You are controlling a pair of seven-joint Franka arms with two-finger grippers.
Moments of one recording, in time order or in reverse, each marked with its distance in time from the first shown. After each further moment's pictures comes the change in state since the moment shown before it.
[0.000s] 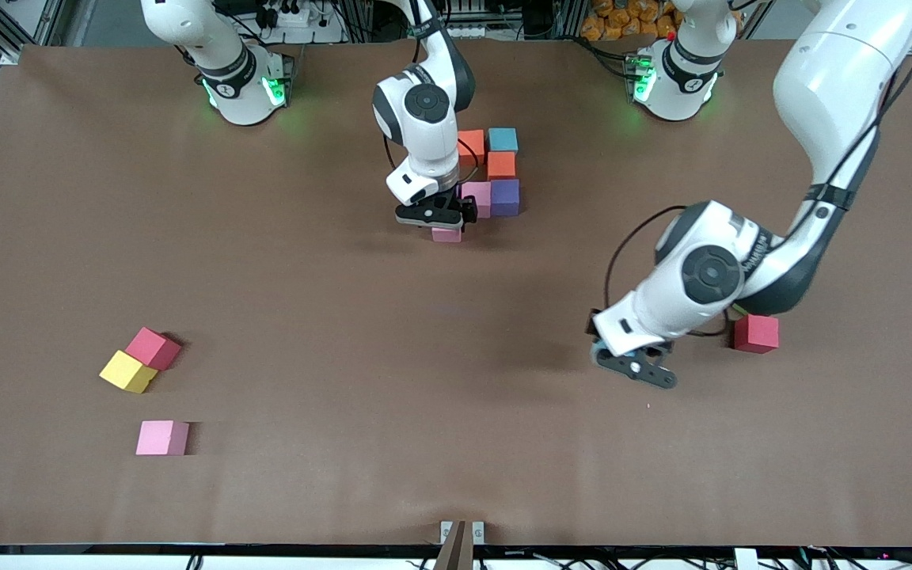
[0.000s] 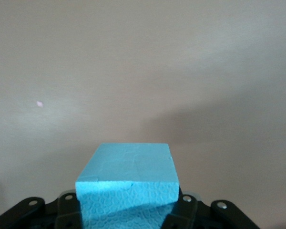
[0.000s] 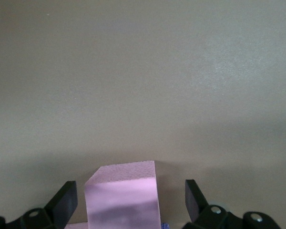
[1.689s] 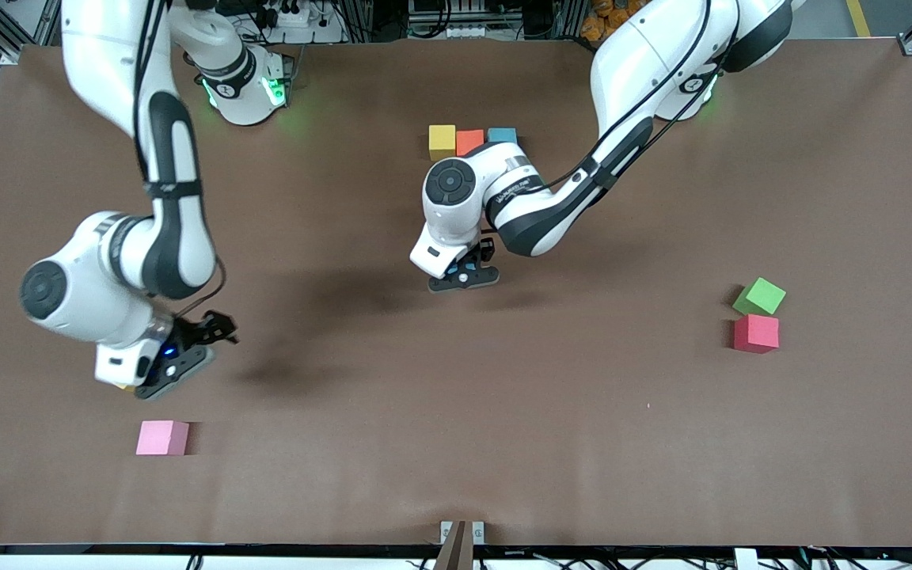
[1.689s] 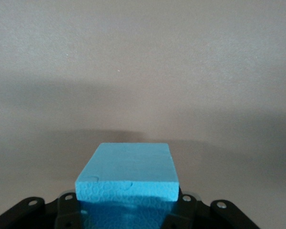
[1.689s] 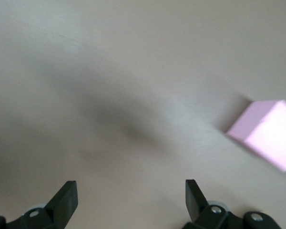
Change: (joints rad) left arm -0.607 0.150 0.187 0.129 -0.003 0.007 -0.881; right arm -1.107 0.014 0.124 0.358 -0.003 -0.297 -1.723
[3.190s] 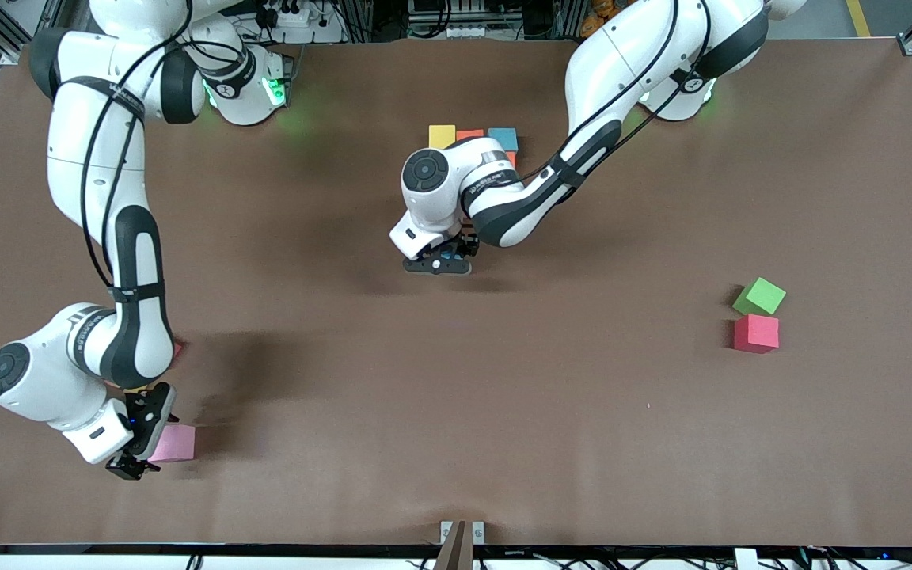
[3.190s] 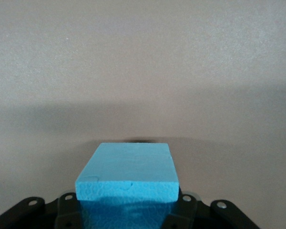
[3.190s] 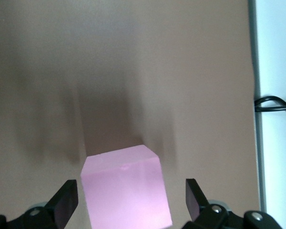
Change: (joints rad) left arm -0.076 0.043 0.006 0.001 0.057 0.000 0.141; right arm -0.421 0.378 0.294 0.508 -0.001 0.142 -0.855
